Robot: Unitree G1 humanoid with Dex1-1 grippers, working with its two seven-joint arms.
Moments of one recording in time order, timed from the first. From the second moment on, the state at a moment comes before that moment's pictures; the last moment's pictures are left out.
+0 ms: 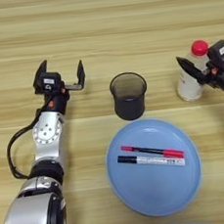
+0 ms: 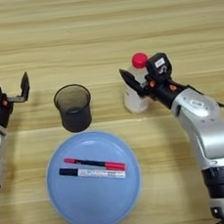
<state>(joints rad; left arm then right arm) -0.50 0.13 0.15 0.93 -0.08 -0.73 -0.20 -0.22 -0.36 -0.07 -0.12 0.23 0.27 0.52</state>
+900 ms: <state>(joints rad) -0.50 0.14 0.15 0.93 -0.08 -0.73 -0.20 -0.18 -0.39 -0.07 -0.12 0.26 0.28 0.60</state>
